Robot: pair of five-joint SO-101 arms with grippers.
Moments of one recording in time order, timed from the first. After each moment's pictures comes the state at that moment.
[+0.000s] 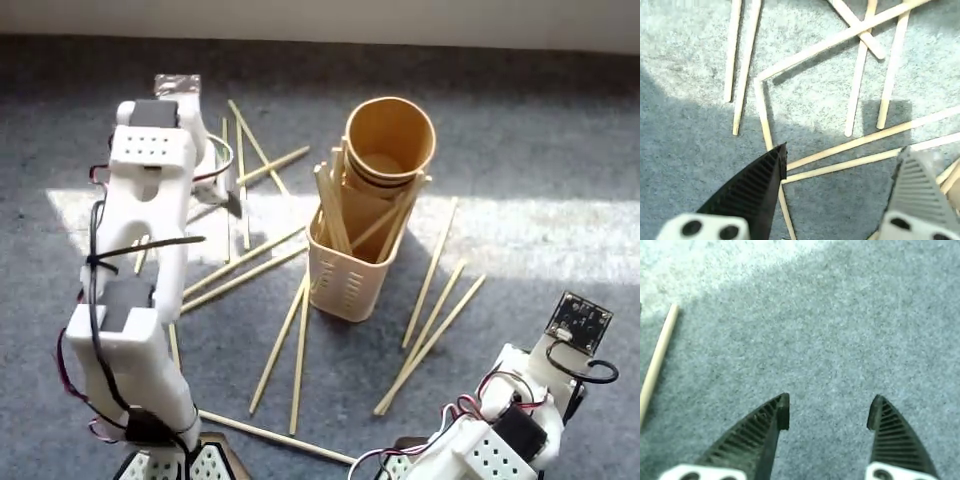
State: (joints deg) left arm -3.4 22.0 -22.5 92.4 -26.8; right arm 41.1 -93.8 95.5 54.7 17.4
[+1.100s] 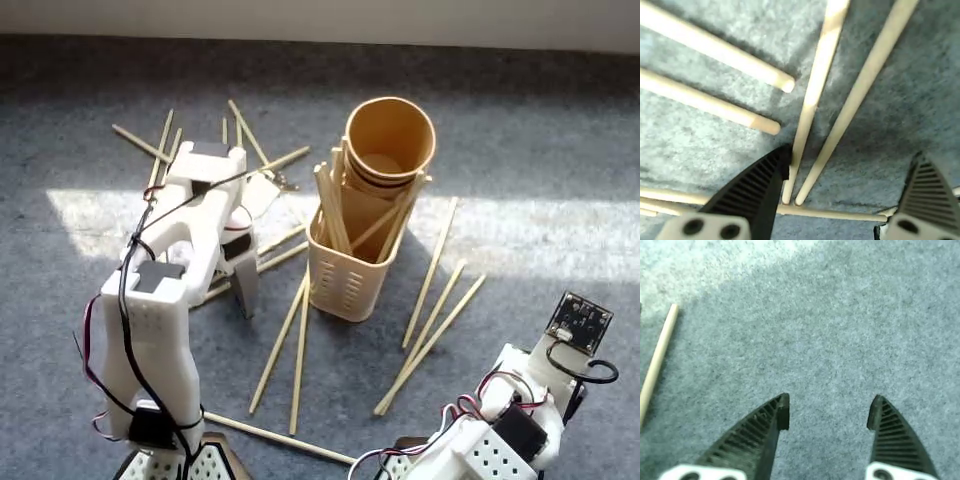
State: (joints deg) left arm 1.1 35.3 -8.8 92.9 -81.6; right arm 41.1 -93.8 95.5 54.7 17.4
